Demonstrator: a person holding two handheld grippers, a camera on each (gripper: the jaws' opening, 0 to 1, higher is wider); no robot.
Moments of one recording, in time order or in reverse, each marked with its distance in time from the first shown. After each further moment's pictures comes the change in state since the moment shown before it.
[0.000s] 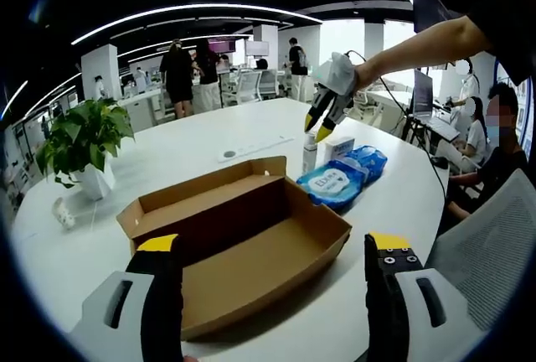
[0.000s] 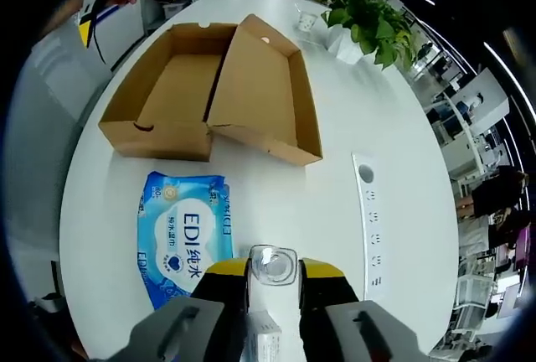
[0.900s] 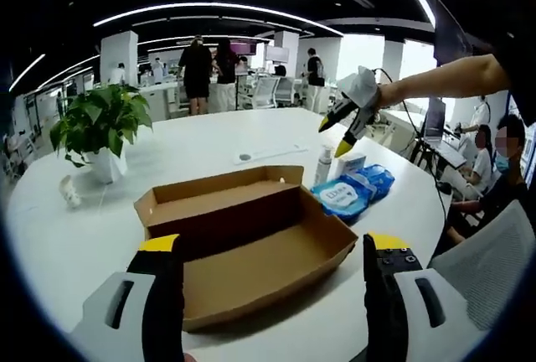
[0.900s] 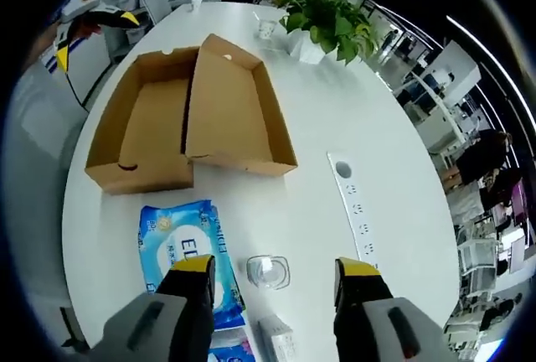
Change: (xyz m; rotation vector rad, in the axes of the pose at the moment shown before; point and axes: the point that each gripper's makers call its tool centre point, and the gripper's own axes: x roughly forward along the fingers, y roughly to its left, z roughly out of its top) left arm -0.024 0.027 0.006 -0.127 -0.038 0.045; right arm -0.016 -0.007 0.016 0.193 -0.032 -0.086
